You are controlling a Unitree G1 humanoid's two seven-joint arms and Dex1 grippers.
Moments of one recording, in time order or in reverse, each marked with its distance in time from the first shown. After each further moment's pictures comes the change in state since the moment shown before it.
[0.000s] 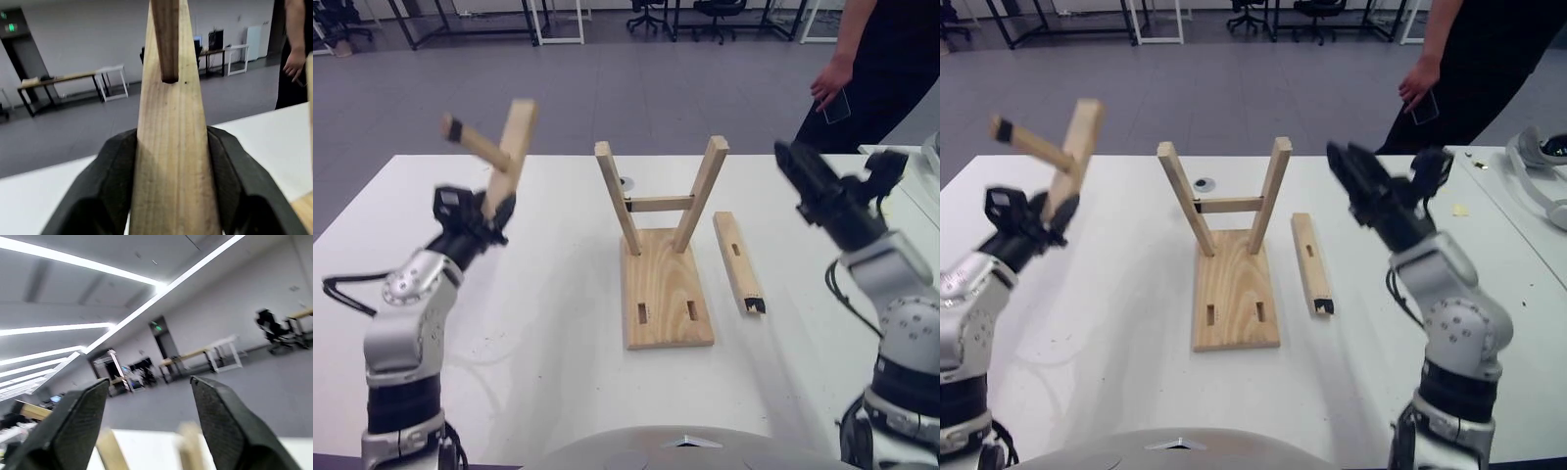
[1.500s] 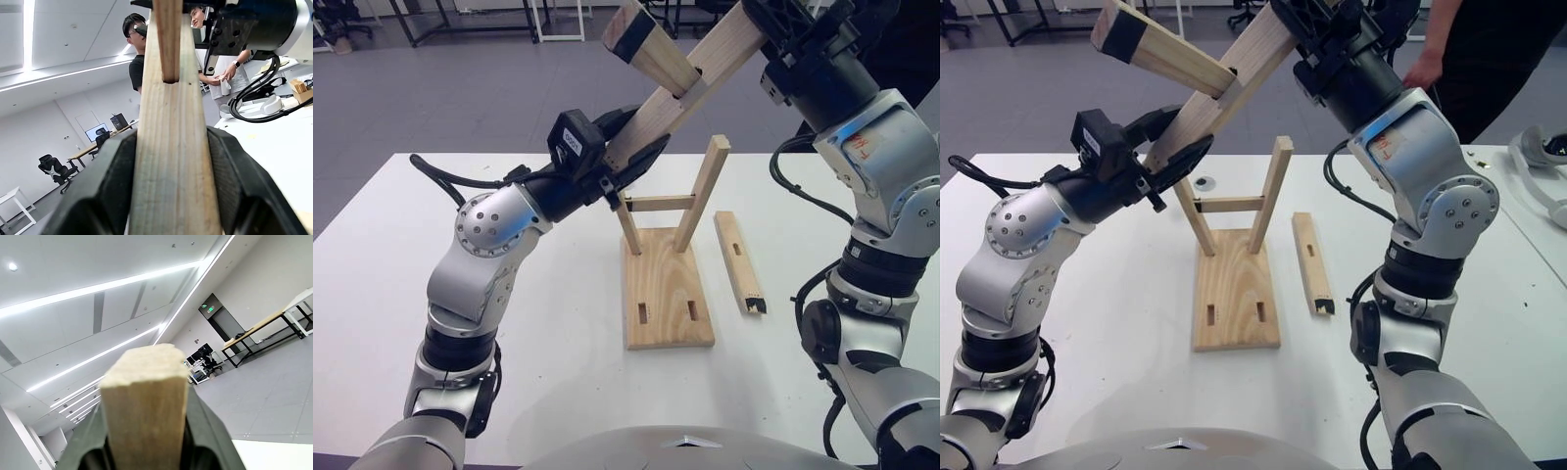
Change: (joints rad) left arm -0.231 -0.070 -0.397 -0.188 0.050 -0.075 -0.153; right arm -0.382 0.077 0.113 0.162 0.494 0.064 -0.490
